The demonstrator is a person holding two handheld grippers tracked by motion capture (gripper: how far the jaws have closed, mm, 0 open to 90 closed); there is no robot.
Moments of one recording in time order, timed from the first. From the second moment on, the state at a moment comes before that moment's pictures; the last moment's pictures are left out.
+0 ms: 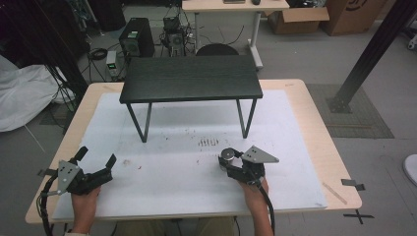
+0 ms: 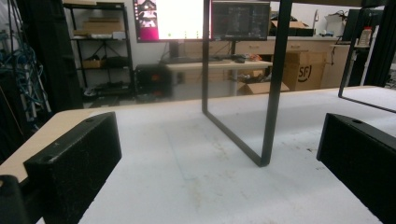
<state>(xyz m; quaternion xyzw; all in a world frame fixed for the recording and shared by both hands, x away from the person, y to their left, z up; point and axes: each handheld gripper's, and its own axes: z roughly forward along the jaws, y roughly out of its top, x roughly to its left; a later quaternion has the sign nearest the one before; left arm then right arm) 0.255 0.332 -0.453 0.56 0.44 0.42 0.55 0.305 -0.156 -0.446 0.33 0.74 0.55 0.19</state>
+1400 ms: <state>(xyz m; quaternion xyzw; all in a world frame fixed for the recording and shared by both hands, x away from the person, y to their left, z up) 0.255 0.332 -0.453 0.56 0.44 0.43 0.55 0.302 -0.143 -0.337 0.26 0.75 0.59 0.18</state>
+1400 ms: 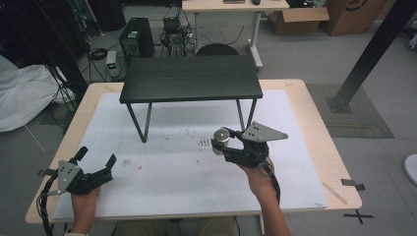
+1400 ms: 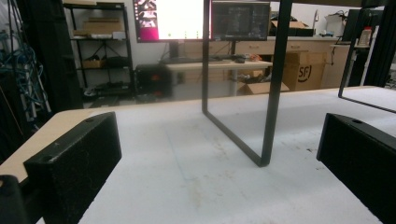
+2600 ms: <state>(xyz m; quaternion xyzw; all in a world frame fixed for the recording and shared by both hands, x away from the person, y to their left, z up) 0.255 0.332 -0.453 0.56 0.44 0.43 0.55 0.337 -0.110 -0.237 0.19 0.75 0.62 0.15</state>
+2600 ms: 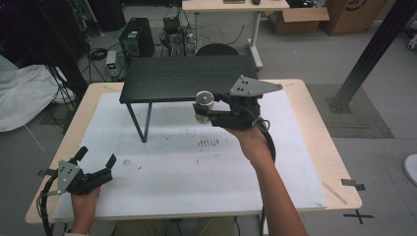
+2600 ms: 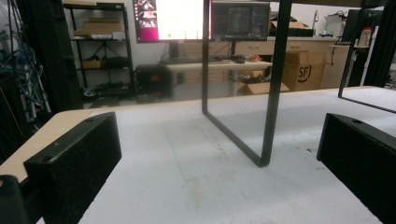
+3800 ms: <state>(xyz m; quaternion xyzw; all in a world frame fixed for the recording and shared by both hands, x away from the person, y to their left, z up) 0.255 0.332 -0.453 0.56 0.44 0.43 0.55 0.418 -0.067 -0.183 0.20 0.73 0.63 0.17</state>
